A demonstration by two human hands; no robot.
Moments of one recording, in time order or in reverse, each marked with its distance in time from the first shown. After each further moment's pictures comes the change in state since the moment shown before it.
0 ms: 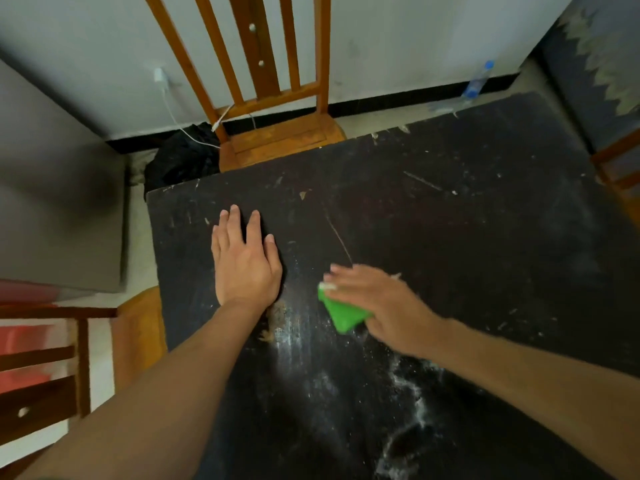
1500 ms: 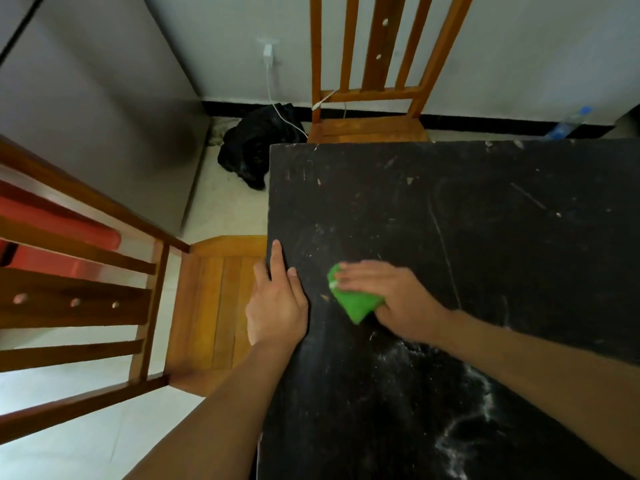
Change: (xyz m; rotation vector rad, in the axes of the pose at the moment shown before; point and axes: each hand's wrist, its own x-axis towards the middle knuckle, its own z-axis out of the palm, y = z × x) left_hand -0.116 -0.071 -0.040 -0.218 -0.034 -0.429; right_hand 0.058 -0.072 0.048 0.080 -0.190 -0.138
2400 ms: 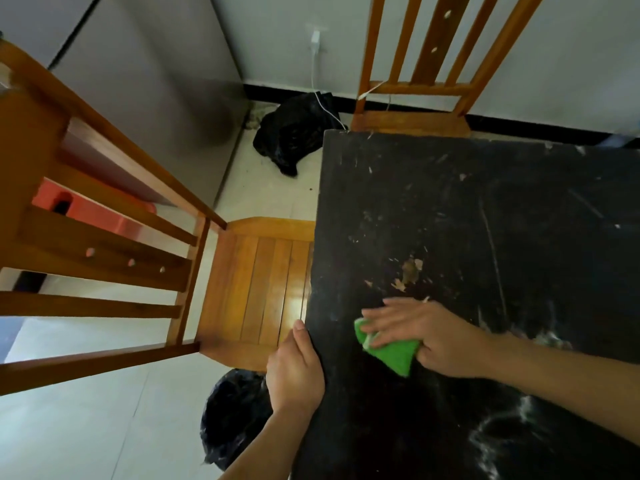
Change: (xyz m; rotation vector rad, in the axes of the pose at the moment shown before) left_hand -0.096 -0.053 -0.004 -0.269 -0.025 -0.339; right_hand -0.022 -0.033 0.013 0.048 -0.390 -0.083
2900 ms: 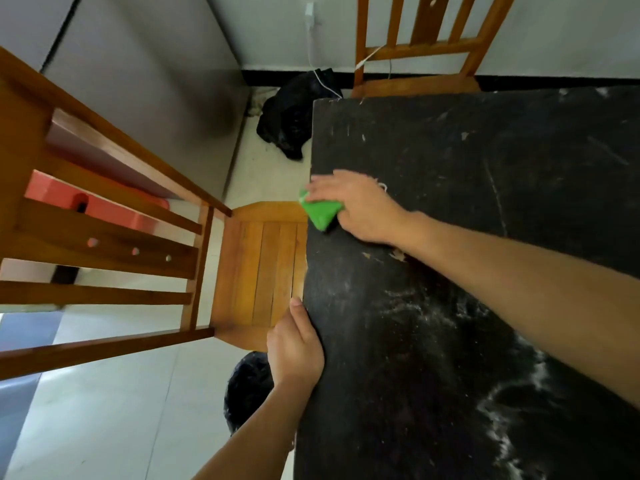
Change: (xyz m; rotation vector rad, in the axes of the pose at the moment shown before) left_hand -0.002 -0.001 0.002 -0.019 0.054 0.021; right_hand 0.138 0.013 -0.045 -0.174 0.429 0.005
